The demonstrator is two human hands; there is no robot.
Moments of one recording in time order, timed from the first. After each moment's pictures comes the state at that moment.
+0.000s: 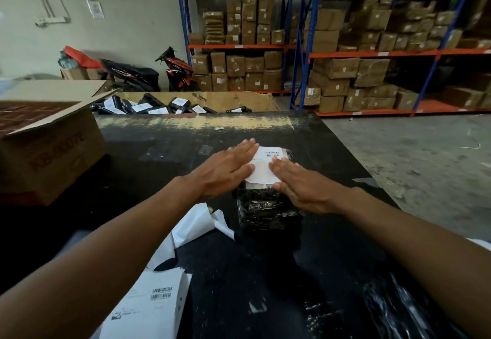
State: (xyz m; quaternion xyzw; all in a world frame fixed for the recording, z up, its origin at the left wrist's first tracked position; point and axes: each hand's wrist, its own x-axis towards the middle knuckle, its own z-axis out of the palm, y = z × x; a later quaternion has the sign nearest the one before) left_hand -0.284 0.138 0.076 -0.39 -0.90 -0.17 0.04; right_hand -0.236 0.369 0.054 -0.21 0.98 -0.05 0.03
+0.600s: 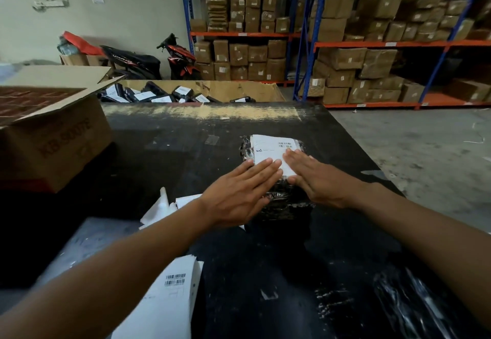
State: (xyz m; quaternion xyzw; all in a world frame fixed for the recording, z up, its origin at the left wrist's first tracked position) left_hand -0.259 0.128 0.017 -0.47 -0.85 0.09 0.22; right_hand -0.235 0.371 0.047 -0.21 0.98 -0.05 0.01
